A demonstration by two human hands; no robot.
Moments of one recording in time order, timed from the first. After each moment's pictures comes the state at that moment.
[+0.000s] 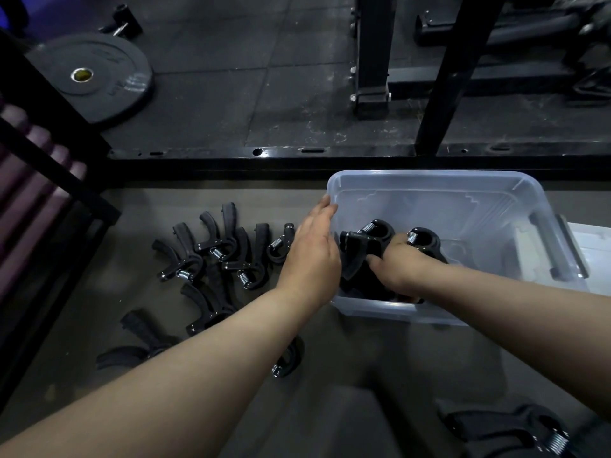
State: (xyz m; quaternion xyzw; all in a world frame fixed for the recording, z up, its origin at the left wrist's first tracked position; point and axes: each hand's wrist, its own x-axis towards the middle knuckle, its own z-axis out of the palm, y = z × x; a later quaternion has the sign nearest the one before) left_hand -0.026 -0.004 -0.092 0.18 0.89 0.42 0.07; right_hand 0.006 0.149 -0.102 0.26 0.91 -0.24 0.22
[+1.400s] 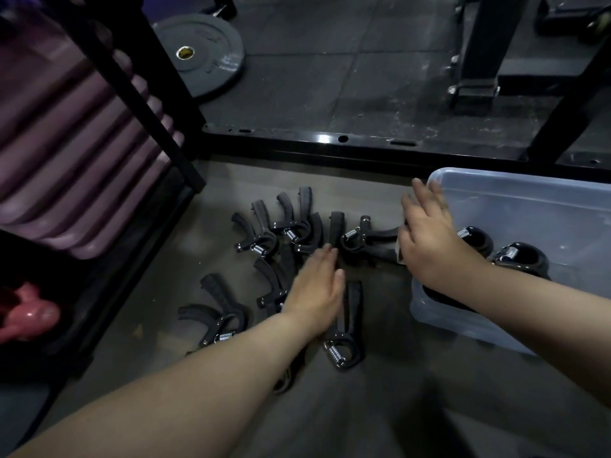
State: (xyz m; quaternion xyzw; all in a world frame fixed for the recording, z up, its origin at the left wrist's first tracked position) left_hand -0.025 -0.133 -0.182 0.11 0.95 0.28 0.10; right_hand -0.037 0.071 -0.101 0.01 0.96 -0.27 -0.02
